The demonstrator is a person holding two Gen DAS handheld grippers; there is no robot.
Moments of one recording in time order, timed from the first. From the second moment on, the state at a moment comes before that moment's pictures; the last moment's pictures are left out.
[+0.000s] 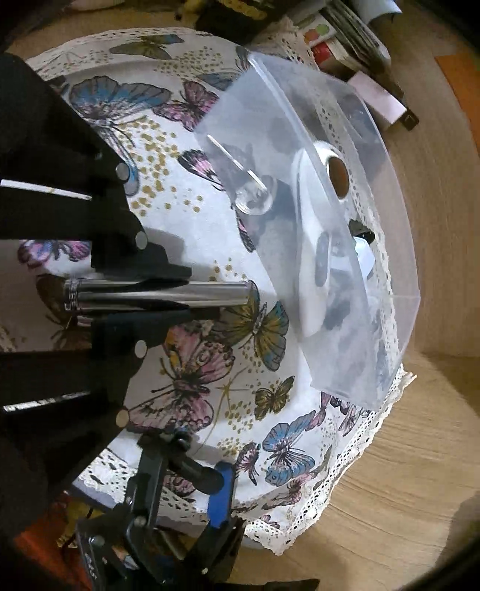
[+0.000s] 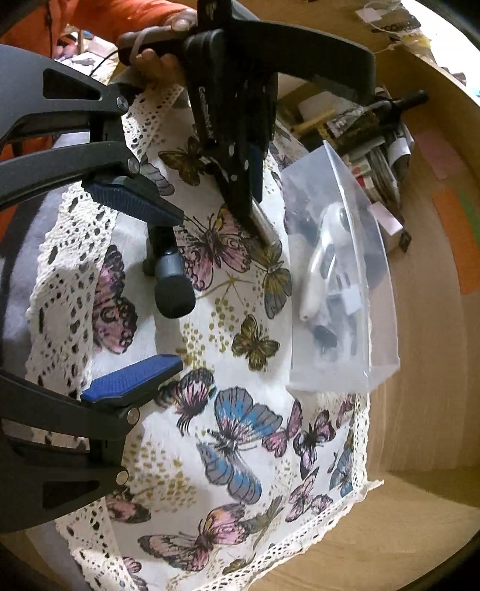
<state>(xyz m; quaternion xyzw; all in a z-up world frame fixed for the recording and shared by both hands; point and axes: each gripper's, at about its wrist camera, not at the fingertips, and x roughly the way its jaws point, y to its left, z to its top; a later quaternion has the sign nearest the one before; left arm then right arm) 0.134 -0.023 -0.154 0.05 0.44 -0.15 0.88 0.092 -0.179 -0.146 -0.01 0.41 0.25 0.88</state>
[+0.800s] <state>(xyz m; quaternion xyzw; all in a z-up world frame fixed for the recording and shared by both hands) 0.114 0.029 -0.066 -0.05 0.32 -0.09 0.94 0.123 -0.183 -0.083 0.01 0.32 0.25 0.91</state>
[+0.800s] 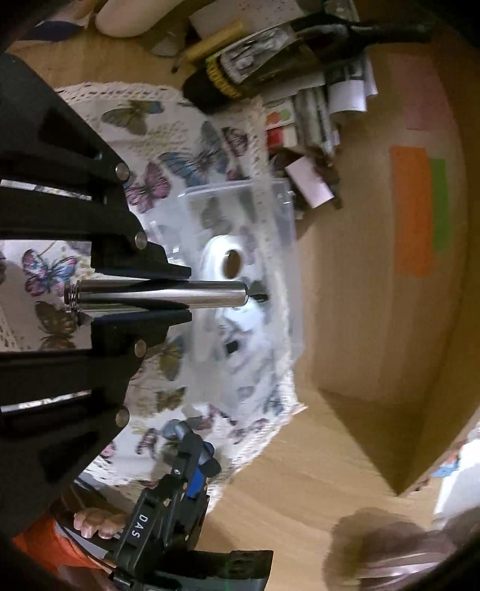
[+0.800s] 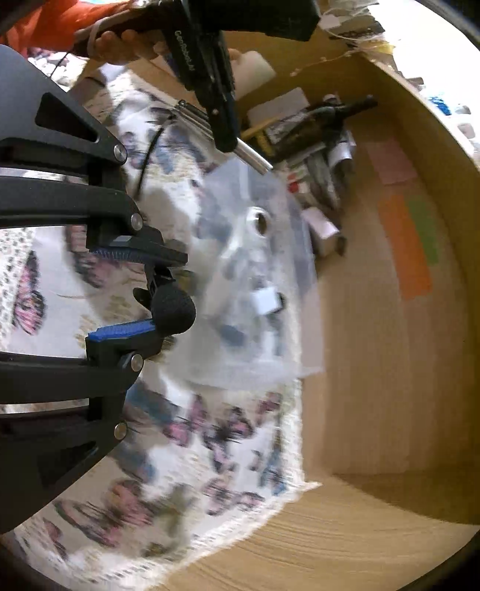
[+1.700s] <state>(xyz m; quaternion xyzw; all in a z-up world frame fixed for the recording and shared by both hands) 0.220 0.079 -0.054 -0.06 0.34 -0.01 0.94 0.233 -0.130 -0.069 -0.04 0.33 0.27 0.90</state>
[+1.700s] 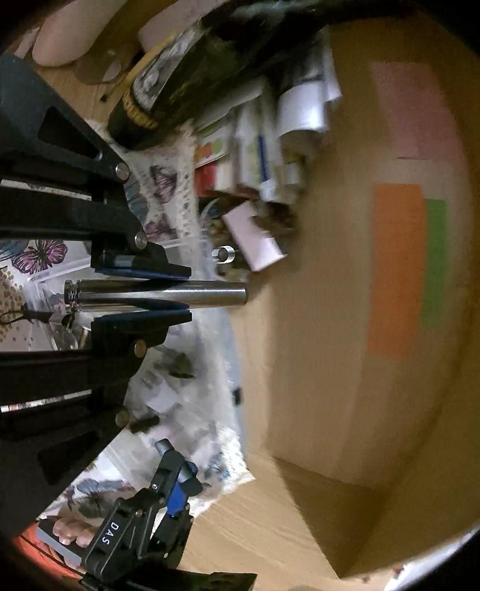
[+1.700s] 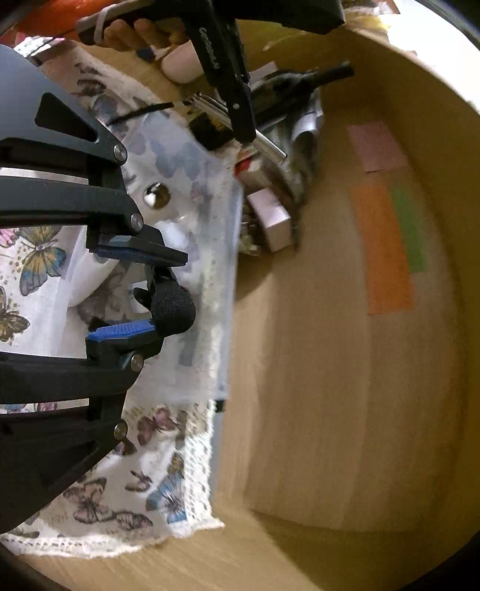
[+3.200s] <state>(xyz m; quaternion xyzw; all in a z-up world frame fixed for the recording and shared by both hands) 0.057 0.018 0.006 -0.02 0.15 0.01 0.99 0.102 -0.172 0.002 -0.02 0.16 0.26 0.95</state>
